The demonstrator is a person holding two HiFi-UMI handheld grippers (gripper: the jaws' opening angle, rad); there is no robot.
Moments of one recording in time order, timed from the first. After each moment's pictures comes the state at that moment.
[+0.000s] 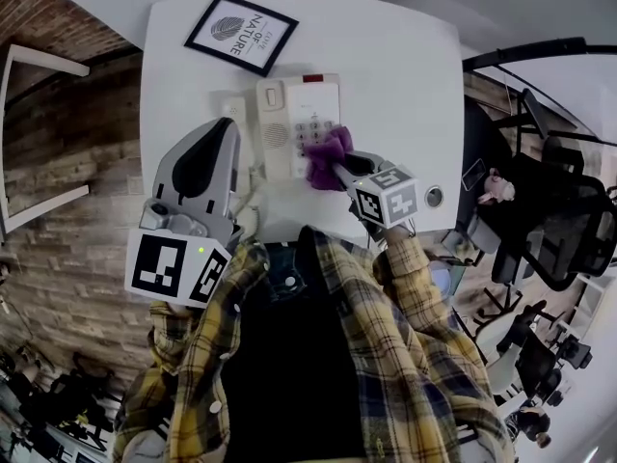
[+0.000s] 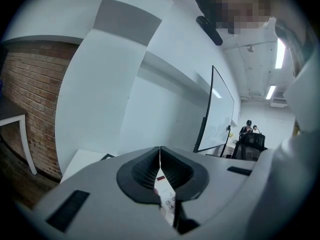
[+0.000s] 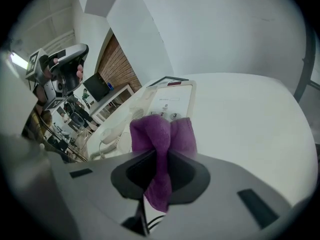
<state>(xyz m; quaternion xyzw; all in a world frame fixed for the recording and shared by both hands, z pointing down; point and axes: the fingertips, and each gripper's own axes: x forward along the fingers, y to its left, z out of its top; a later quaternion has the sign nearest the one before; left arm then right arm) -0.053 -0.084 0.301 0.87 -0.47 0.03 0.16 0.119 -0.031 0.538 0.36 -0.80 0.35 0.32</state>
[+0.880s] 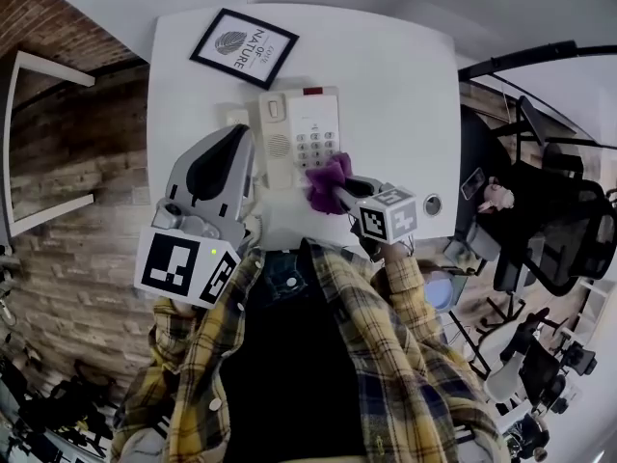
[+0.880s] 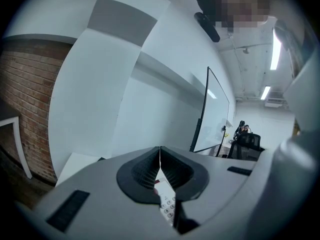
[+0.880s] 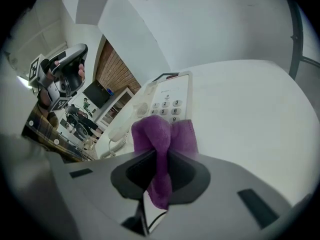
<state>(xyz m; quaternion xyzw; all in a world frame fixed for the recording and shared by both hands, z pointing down) -0.038 -0.084 0.290 0.88 -0.45 0.03 0.15 0.121 0.000 0.542 0.35 -0.79 0.41 0.29</state>
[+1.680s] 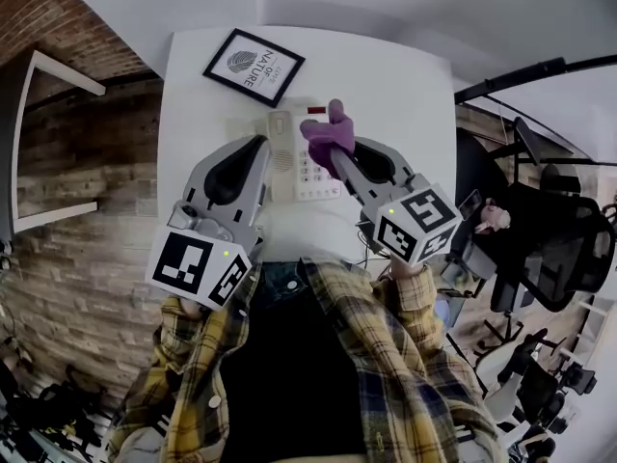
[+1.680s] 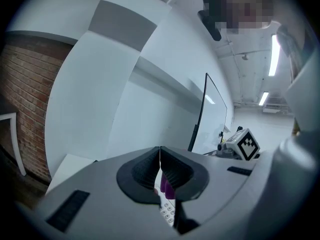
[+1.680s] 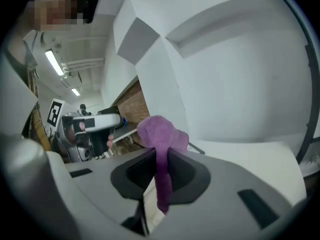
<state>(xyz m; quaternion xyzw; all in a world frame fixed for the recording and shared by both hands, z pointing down) -0.027 -0.078 0.273 0.88 -0.44 0.00 0.15 0.079 -0.086 0.343 0.38 -0.89 0.20 0.13</state>
